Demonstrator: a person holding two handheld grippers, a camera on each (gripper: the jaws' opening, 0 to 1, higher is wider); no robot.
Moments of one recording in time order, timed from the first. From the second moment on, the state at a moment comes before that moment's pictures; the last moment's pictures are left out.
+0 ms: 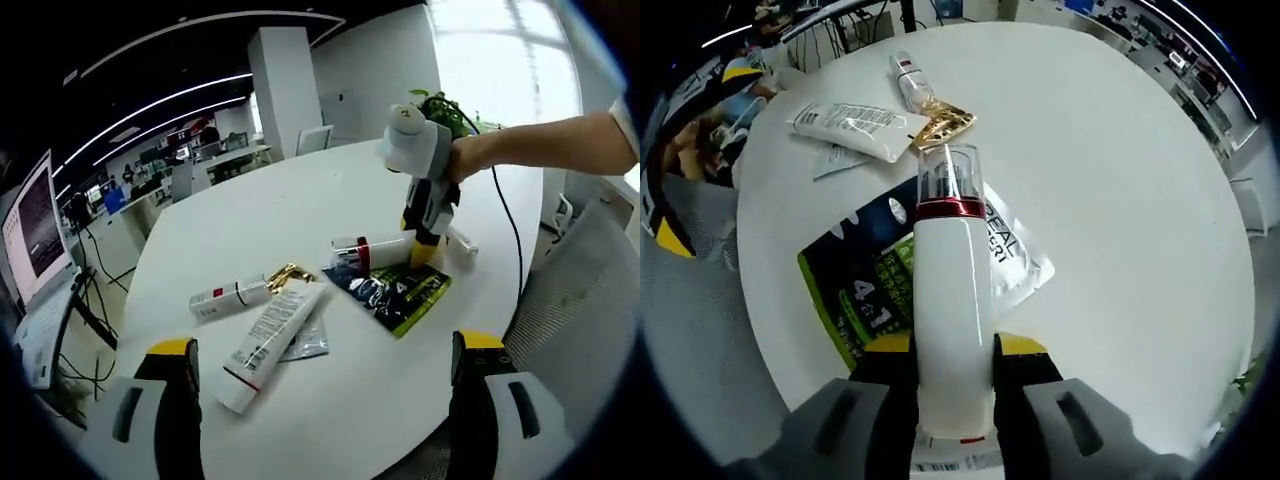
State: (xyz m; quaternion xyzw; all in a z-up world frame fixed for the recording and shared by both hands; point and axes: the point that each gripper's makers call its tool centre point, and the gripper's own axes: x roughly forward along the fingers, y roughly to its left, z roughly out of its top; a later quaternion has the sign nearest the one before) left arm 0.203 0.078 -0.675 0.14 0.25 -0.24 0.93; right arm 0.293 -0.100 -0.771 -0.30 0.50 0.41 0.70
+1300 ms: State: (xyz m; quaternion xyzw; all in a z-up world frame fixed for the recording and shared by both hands) left arm 0.224 0.049 -0.667 0.14 0.27 -0.31 0.90; right arm 0.253 -0.095 -0.757 0.18 0.55 0.42 0.69
